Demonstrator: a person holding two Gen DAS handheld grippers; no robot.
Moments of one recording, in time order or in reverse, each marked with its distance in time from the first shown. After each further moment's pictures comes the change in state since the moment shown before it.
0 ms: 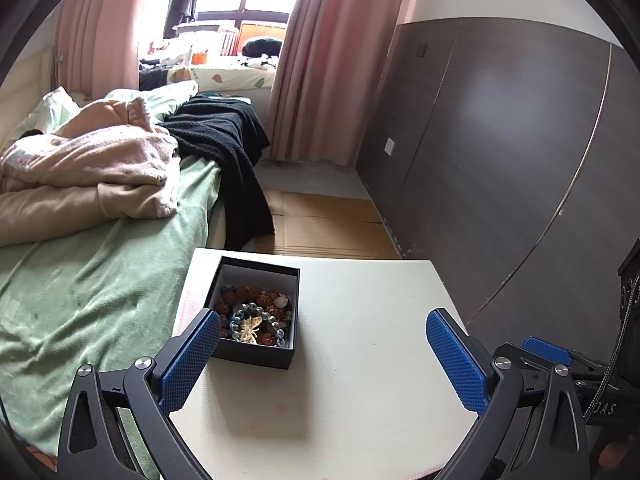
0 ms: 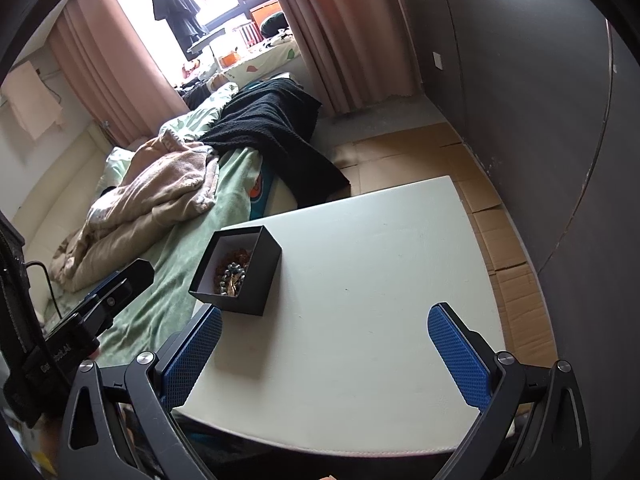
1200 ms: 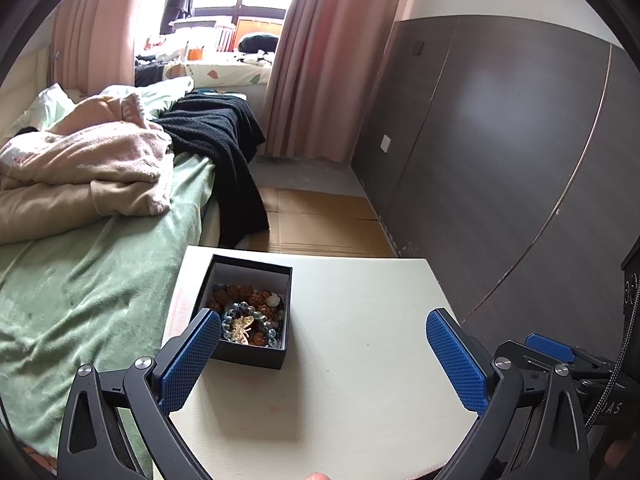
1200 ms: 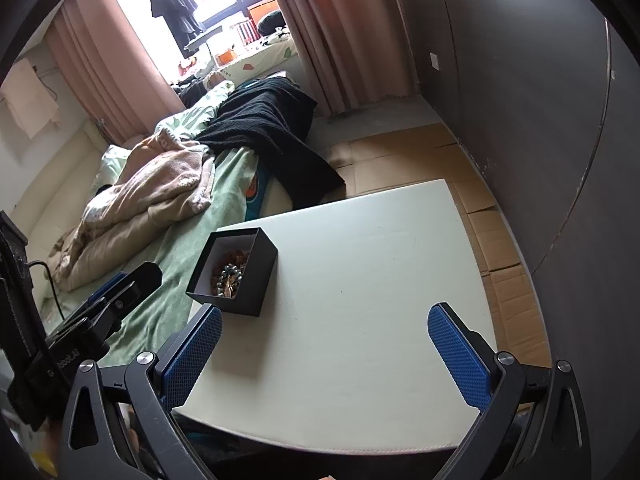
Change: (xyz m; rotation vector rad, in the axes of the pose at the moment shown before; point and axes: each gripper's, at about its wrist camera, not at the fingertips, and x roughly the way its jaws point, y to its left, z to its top) left arm 0.004 0.000 0.003 -0.006 0.014 -0.020; right arm -0.007 -0.004 0.003 -0.007 0.007 -0.020
